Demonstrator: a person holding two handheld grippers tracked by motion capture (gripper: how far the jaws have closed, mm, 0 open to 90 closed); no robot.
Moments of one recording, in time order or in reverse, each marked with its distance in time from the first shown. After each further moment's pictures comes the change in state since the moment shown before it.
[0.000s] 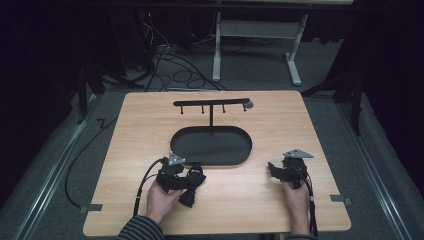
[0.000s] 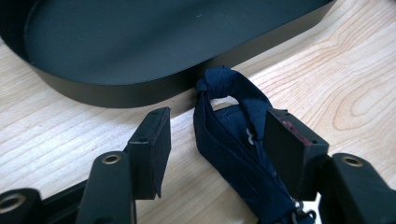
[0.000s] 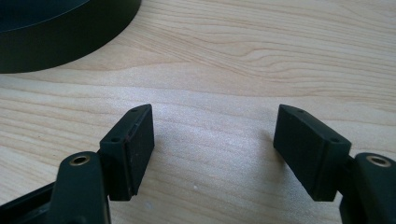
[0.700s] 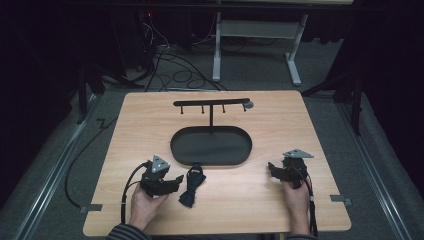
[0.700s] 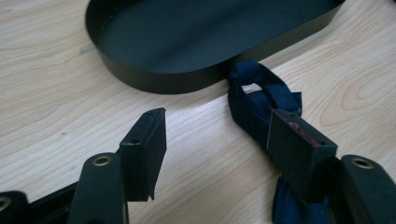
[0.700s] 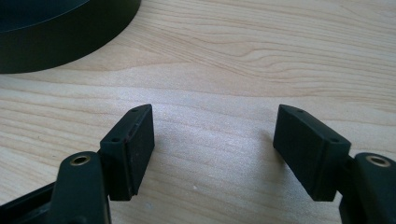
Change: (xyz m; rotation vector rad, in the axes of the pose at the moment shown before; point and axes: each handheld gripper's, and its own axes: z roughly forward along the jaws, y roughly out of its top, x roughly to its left) left arm 0.011 -0.014 -0.042 -0.063 0.069 0.042; right arm 0.000 0.000 0.000 -0.003 -0.001 -0.001
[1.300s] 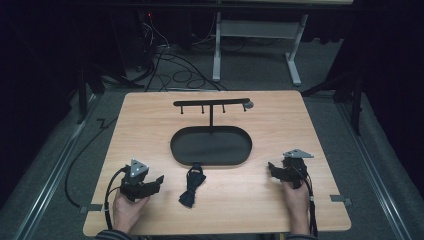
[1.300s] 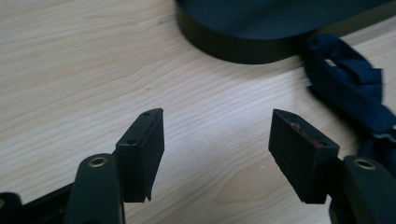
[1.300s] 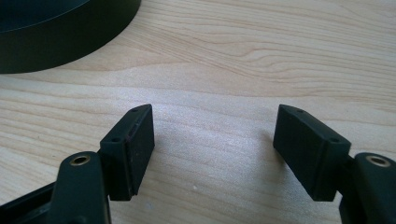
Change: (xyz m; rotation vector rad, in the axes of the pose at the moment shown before) left arm 0.036 -0.030 -0.021 -0.018 0.108 -0.039; right arm 0.000 0.000 0.000 0.002 0.000 0.003
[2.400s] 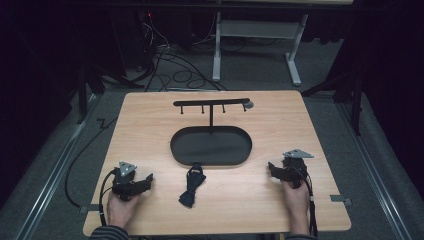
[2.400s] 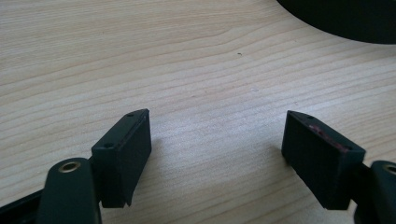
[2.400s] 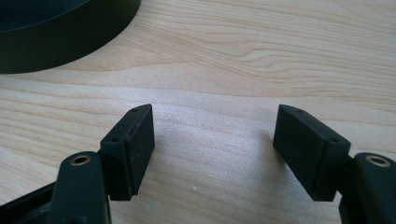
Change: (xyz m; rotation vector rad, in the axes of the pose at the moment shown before) left arm 0.048 -0.038 0.026 -0.018 0.131 -0.135; right arm 0.000 0.000 0.000 0.000 0.000 -0.001
